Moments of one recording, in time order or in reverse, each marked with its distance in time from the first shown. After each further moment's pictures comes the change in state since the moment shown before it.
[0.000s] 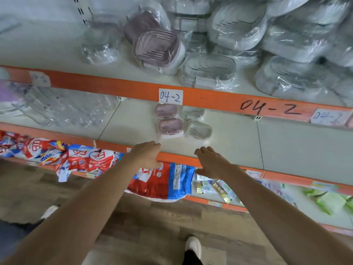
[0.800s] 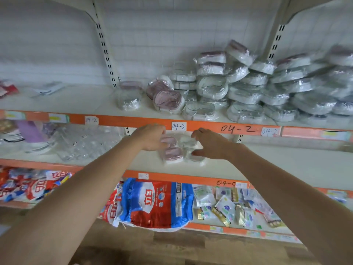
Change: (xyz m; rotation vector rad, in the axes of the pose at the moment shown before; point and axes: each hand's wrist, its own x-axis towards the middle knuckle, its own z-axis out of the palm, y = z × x) left_hand -0.164 -0.003 -0.145 -0.055 0.367 0.103; right_hand -0.139 -0.106 -0.148 -0.041 0.333 -0.007
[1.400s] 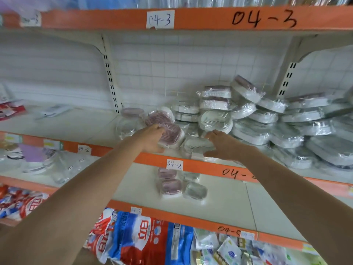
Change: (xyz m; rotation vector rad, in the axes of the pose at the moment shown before) left_hand 0.107 -0.011 -0.057 0.087 0.102 -0.035; right_hand 0.084 0.096 -0.072 -0.068 0.041 0.026
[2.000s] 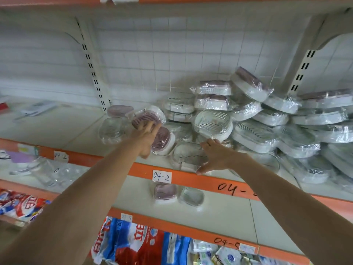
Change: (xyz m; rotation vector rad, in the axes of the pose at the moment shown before) left_hand 0.085 0.000 0.033 0.242 -0.141 -0.190; right_hand 0.062 0.051 0.037 0.036 -0.194 -0.017
